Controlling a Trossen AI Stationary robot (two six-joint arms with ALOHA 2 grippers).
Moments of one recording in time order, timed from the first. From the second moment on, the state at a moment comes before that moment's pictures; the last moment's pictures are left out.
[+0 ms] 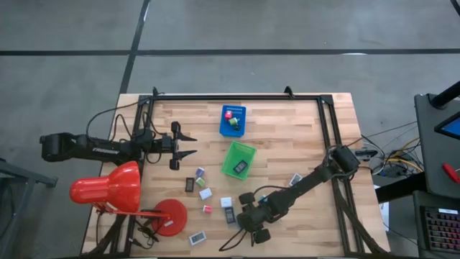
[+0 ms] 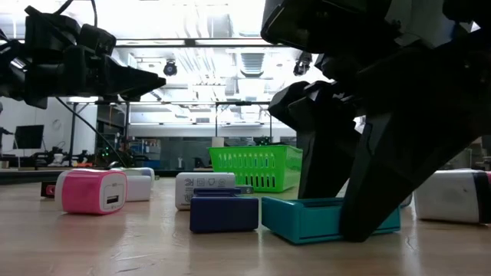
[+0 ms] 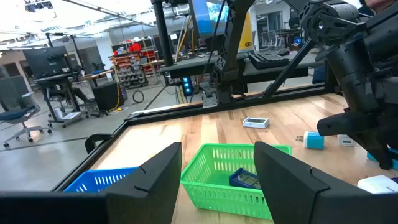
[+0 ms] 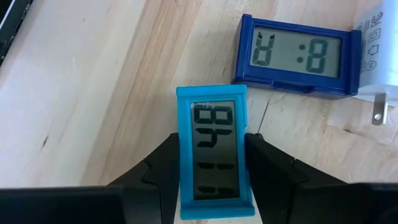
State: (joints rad) left arm 0.29 0.98 0.01 0.99 0.29 0.18; right arm 0.53 2.09 1.34 -0.33 0.06 0.20
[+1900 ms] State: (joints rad) left arm 0.29 0.98 0.01 0.99 0.29 0.18; right arm 0.49 2.08 1.18 0.51 0.25 -0.19
